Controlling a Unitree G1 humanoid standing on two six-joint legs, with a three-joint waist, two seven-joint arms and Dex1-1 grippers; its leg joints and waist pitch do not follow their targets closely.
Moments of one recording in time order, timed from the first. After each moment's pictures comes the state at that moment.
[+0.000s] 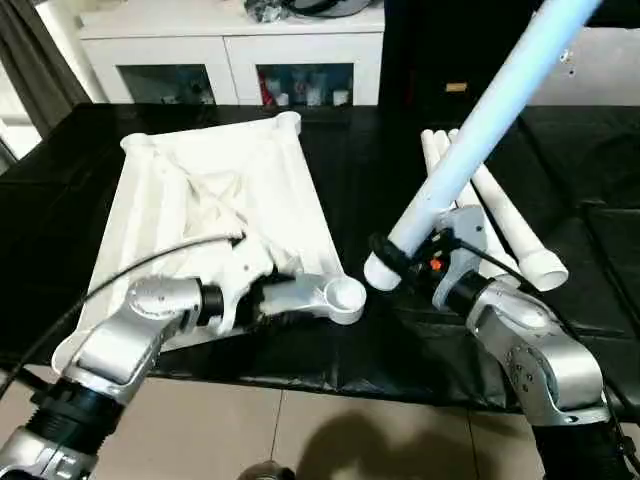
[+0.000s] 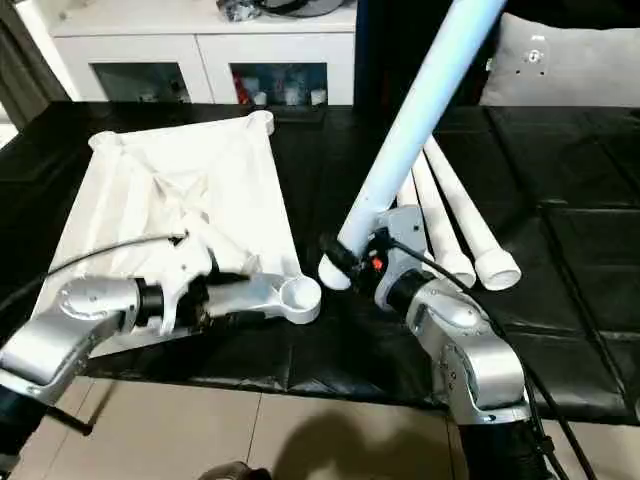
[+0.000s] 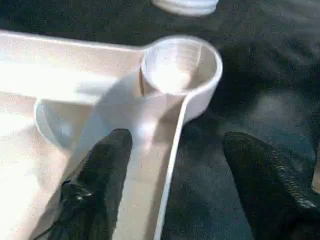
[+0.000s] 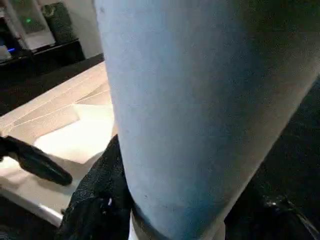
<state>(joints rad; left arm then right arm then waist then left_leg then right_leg) -0.37 0.56 -0.33 0.17 -0.22 0.31 -0.97 -0.24 -0.25 0.05 -0.11 0.35 0.50 0.50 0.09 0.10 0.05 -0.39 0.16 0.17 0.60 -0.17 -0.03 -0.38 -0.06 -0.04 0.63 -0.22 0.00</state>
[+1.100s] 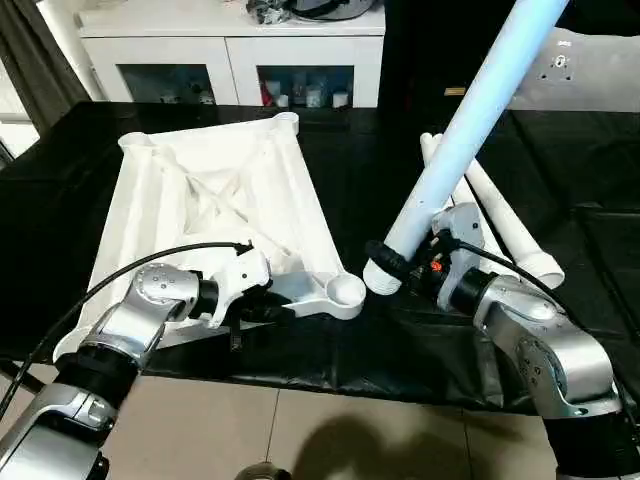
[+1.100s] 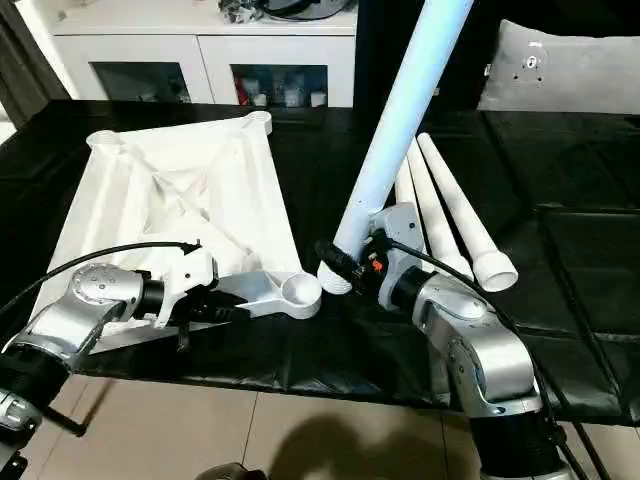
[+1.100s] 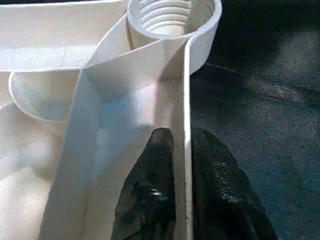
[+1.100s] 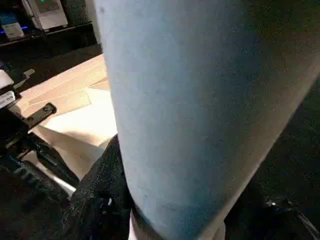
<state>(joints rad) -0.53 0.51 -0.36 0.59 -0.08 -0.03 -1.14 -0.27 -0.31 0.07 -0.11 0.36 0.53 0.57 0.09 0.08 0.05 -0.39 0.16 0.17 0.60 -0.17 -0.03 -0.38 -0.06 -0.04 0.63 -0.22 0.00</state>
